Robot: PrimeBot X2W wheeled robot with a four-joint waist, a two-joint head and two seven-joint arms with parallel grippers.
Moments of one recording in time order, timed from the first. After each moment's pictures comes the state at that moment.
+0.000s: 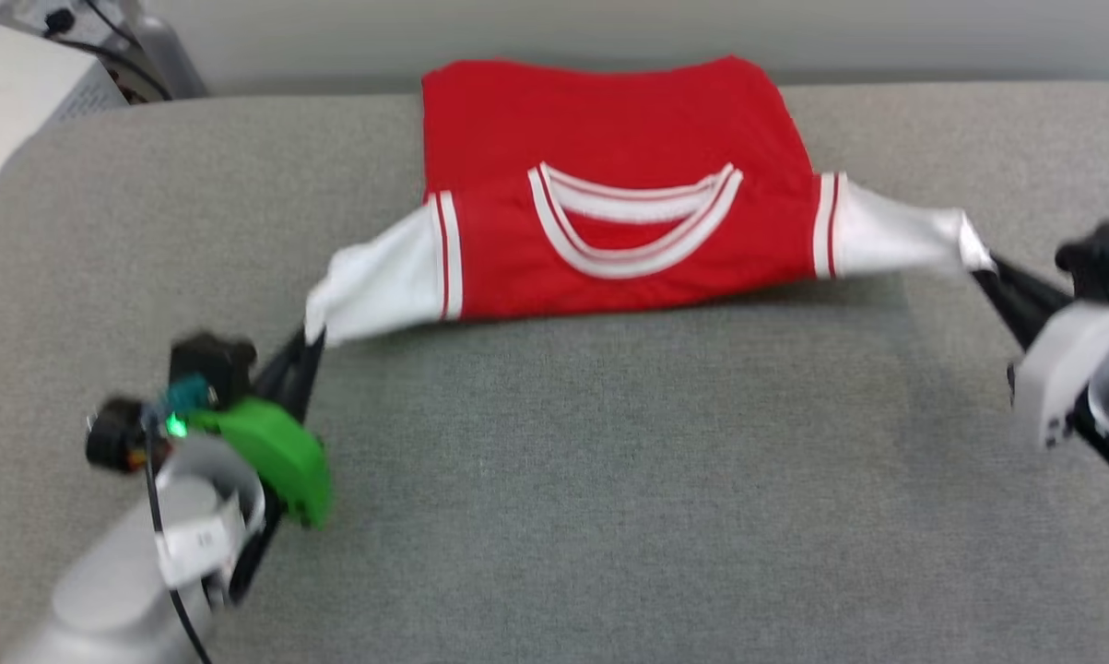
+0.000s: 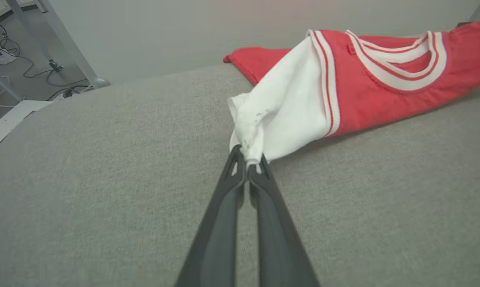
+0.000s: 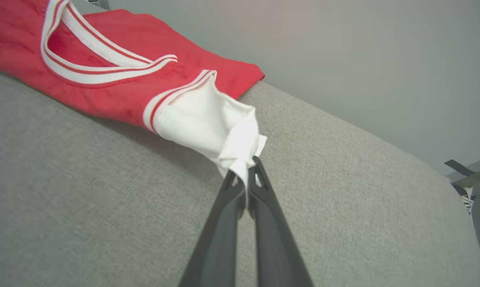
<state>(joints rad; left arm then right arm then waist) -0.57 0.58 -0.80 0.48 -0.81 0.04 -0.26 -0.79 -0.70 0.97 0.62 0.79 0.13 -0.22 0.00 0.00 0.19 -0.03</state>
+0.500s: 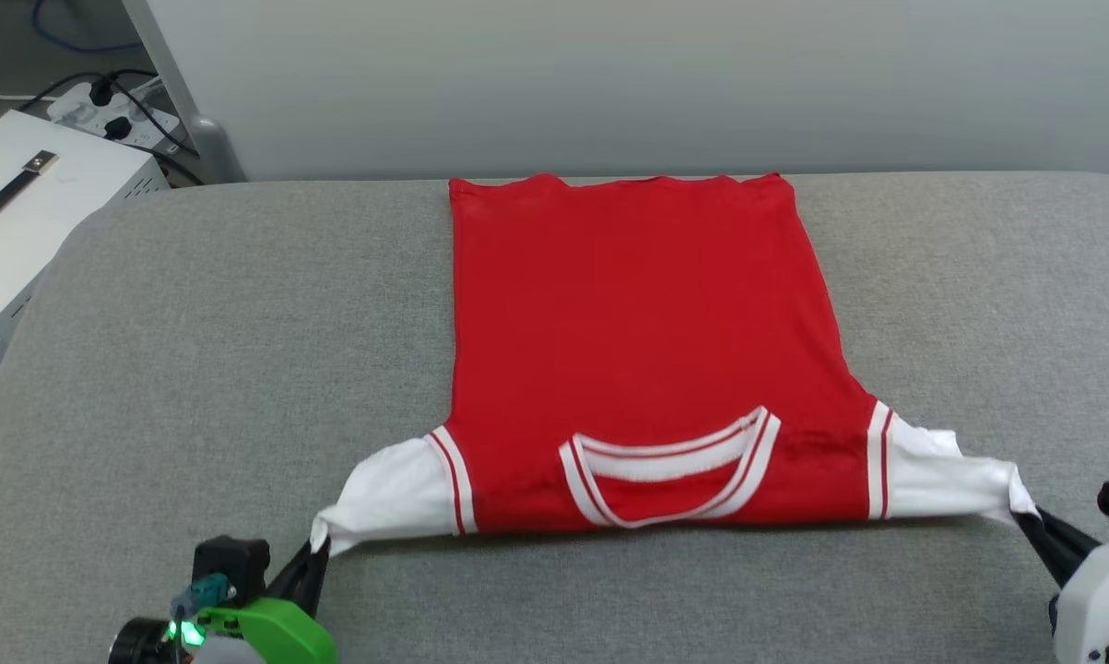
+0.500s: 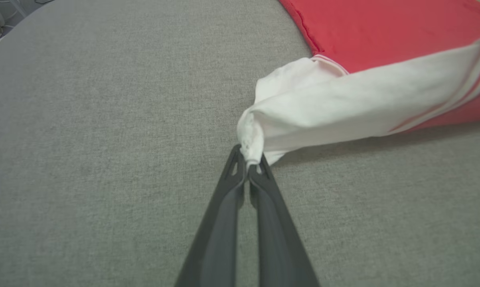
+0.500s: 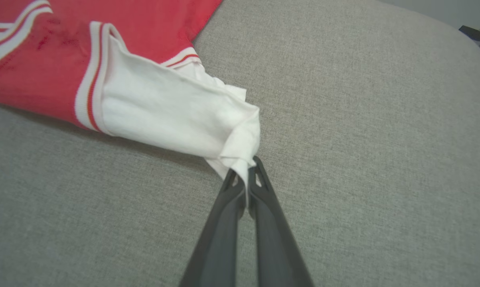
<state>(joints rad) -0.21 0.56 -0.76 0.43 -0.84 0.12 -0.26 -0.31 -0.73 0.76 0.59 0.82 0.13 -0.21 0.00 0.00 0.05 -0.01</state>
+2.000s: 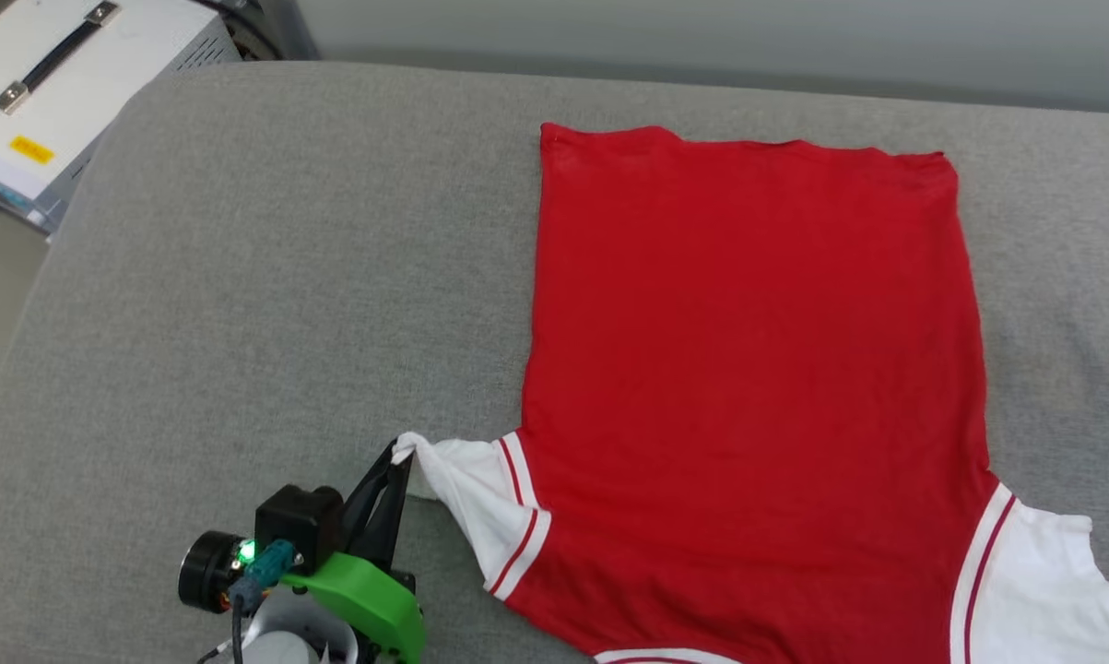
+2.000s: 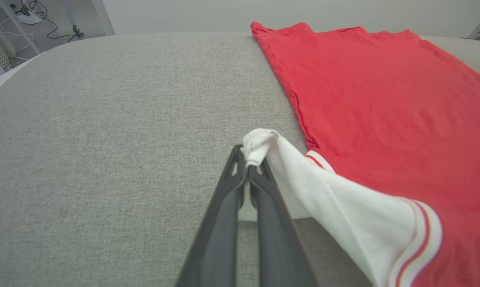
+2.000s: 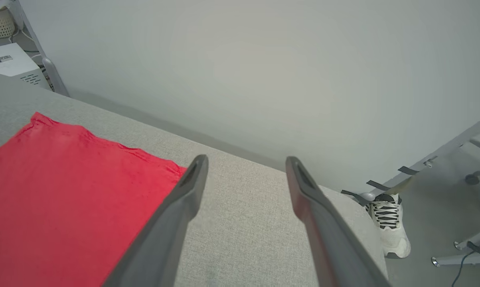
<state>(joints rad) -0.16 0.46 -0.62 0.14 -0.59 0.15 -0.26 -0.57 -0.79 0.10 0.10 0.59 0.13 0.43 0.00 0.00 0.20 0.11</state>
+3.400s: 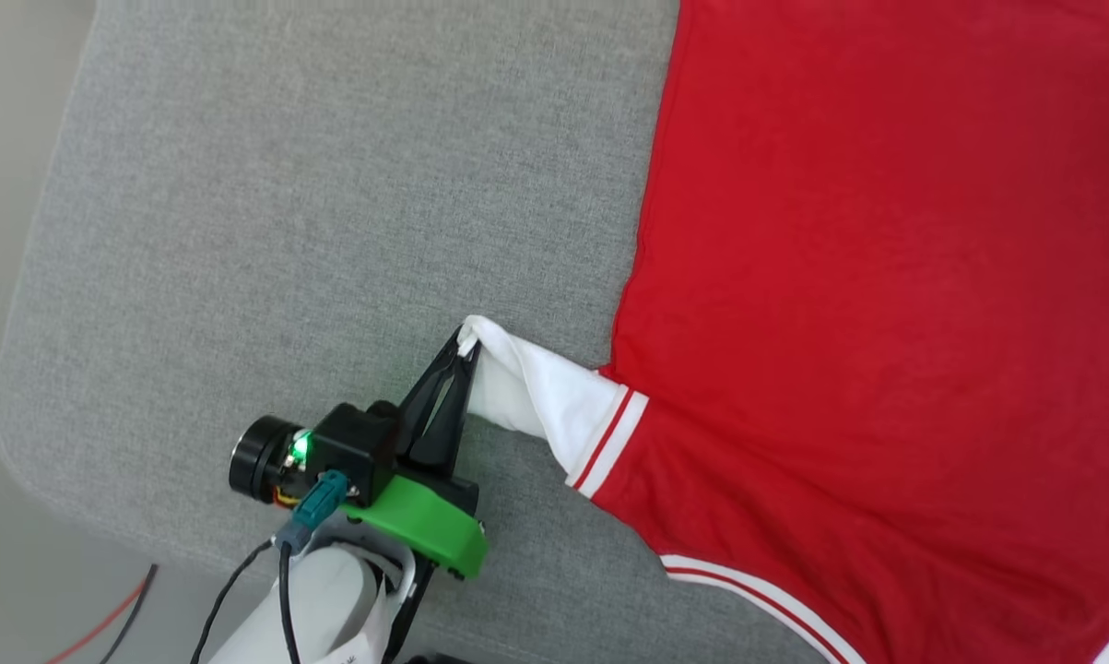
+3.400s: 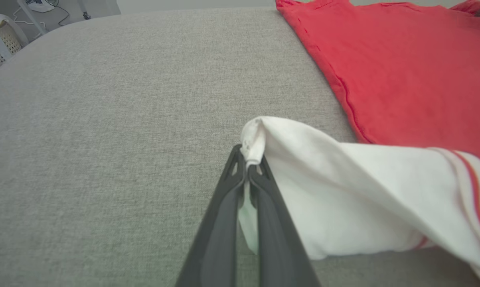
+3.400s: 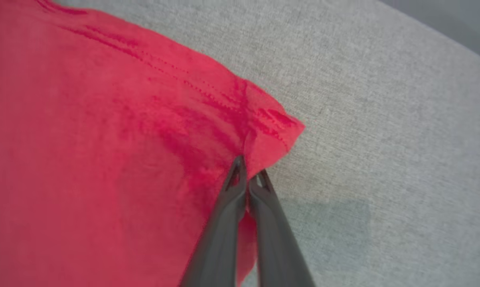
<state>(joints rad) -0.29 0.34 -0.58 0.07 -0.42 0.11 -0.26 -1.04 -0.71 0.34 0.52 0.62 0.13 0.96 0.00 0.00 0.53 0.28</state>
